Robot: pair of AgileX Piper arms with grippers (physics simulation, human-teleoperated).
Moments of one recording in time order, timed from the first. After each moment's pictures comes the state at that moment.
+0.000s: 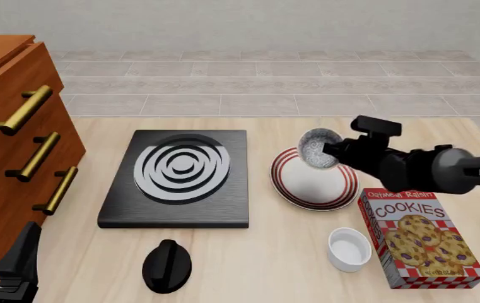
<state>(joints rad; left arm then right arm) 0.00 0.01 0.00 0.00 0.00 0.14 1.81 -0.91 -0.26 0.28</state>
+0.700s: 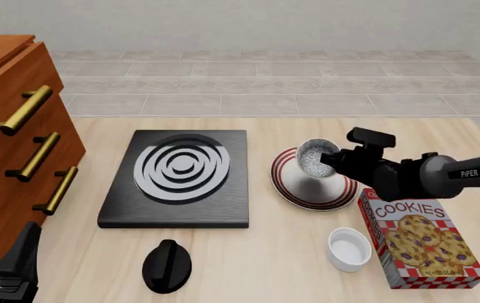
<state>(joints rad) 0.00 0.01 0.00 0.00 0.00 0.14 1.89 -0.90 -0.33 0.29</state>
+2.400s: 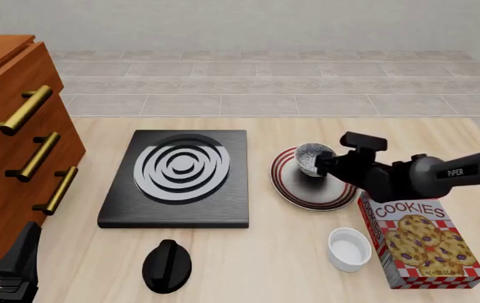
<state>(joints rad) 0.00 0.01 0.00 0.00 0.00 0.16 1.94 -0.92 -0.33 0.28</state>
